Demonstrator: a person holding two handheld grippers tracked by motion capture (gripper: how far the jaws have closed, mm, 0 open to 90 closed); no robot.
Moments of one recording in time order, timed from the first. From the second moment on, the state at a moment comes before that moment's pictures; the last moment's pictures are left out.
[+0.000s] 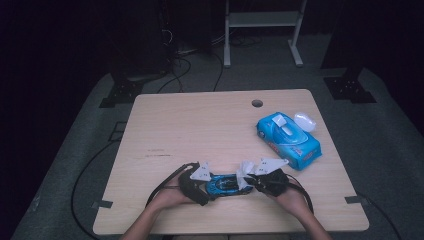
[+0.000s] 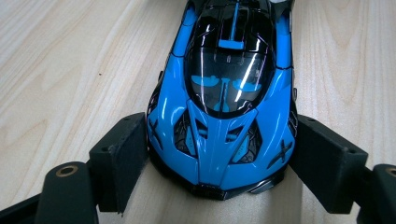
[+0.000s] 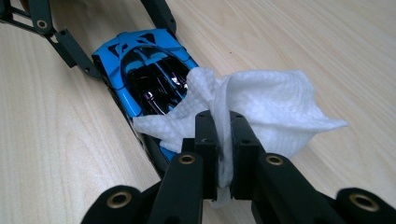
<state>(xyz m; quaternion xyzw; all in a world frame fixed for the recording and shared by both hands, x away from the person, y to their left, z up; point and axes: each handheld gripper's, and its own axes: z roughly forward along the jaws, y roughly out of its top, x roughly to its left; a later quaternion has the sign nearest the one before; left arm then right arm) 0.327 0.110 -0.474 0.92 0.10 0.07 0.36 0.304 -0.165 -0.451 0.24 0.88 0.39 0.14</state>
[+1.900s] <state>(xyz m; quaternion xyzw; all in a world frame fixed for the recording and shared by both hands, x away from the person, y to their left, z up) 0.327 0.109 -0.475 0.92 0.09 0.07 0.37 0.300 -0.158 -0.441 0.21 0.87 0.43 0.10</state>
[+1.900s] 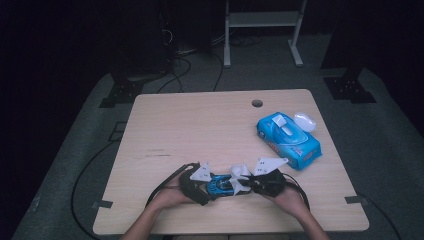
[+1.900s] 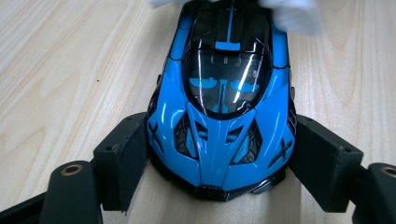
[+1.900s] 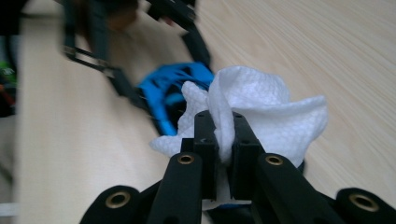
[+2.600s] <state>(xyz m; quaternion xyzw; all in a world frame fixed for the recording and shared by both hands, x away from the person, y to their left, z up) 0.328 0.108 -0.474 0.92 0.09 0.07 0.37 0.314 -0.150 -0.451 0.22 0.87 0.43 0.12</state>
